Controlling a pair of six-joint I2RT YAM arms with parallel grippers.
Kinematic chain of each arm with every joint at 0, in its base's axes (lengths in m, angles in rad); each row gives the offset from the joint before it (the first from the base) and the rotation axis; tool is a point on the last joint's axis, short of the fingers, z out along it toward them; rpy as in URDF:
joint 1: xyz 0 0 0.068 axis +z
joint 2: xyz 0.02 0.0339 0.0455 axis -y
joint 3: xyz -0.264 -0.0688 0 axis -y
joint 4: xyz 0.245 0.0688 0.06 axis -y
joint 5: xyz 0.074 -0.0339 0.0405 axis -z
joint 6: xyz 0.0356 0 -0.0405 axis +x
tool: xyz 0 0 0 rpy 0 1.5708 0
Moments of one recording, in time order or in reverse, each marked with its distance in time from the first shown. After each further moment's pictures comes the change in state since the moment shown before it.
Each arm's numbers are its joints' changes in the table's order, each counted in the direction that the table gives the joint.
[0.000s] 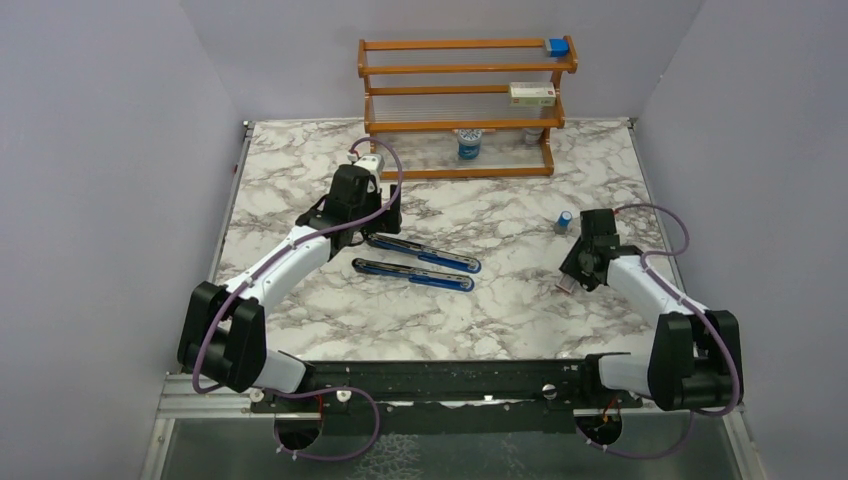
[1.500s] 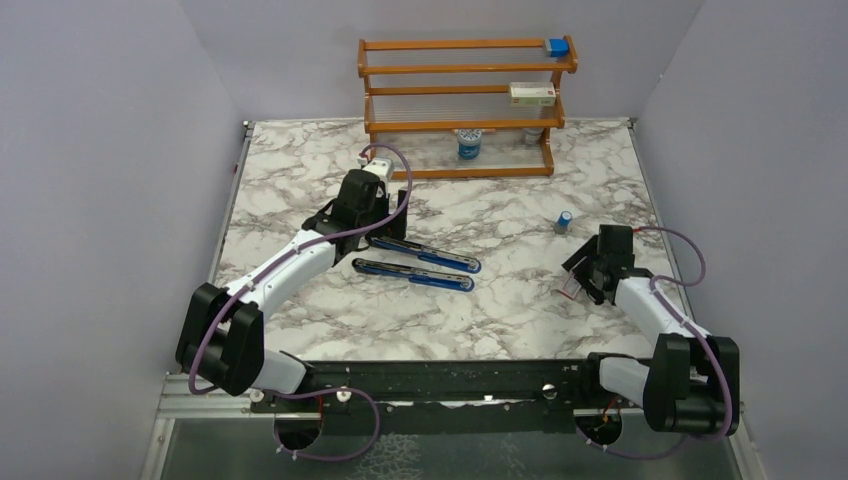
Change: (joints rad) left arm -0.063 0.010 -0.013 0.004 -0.060 0.024; right arm -0.124 0.134 -0.151 0.161 -0.113 0.131
